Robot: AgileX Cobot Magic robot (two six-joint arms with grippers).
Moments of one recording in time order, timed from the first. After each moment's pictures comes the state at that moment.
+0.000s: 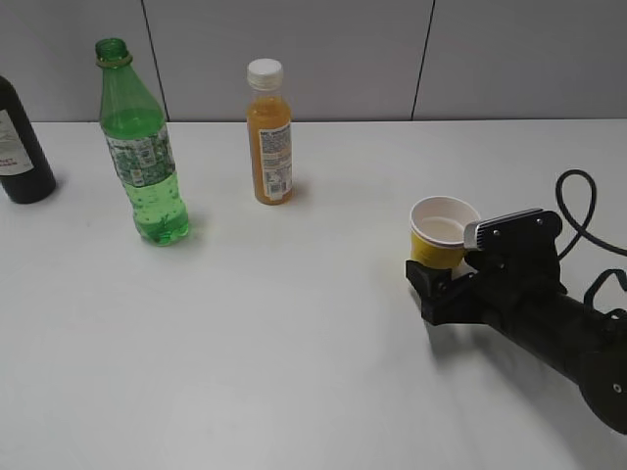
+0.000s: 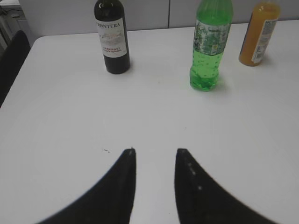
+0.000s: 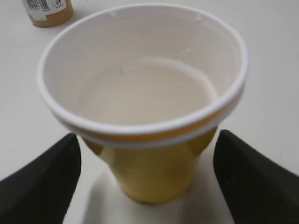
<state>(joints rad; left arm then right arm) -0.06 -0.01 -0.50 -0.09 1.04 0.08 0.39 2.10 -0.42 0.00 -1.21 0.06</state>
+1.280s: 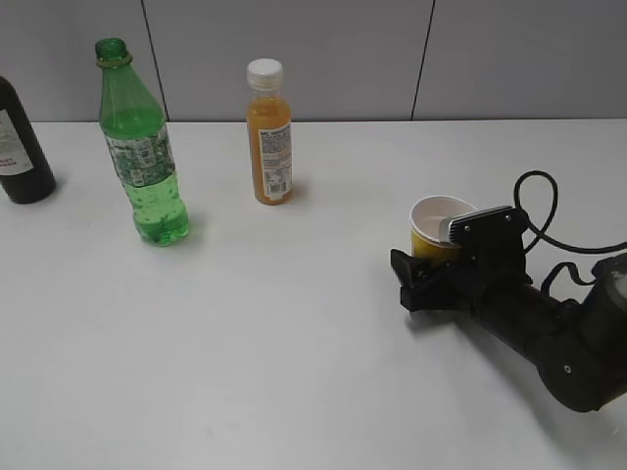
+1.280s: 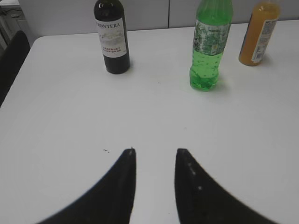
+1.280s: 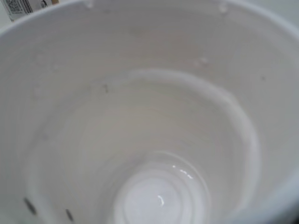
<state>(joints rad) -0.06 -0.01 -0.50 -0.09 1.04 0.08 0.39 2.25 -0.57 0.00 -1.25 0.06</state>
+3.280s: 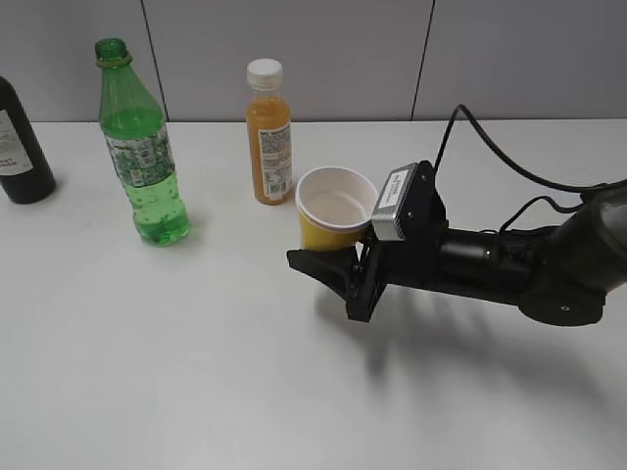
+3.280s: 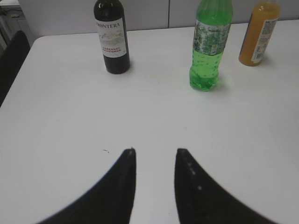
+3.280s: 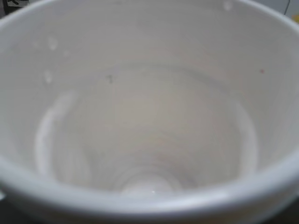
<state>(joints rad) -0.06 -0.01 -0.50 -0.09 1.04 0.08 0.39 2.16 -0.80 -0.84 -1.22 0.20</state>
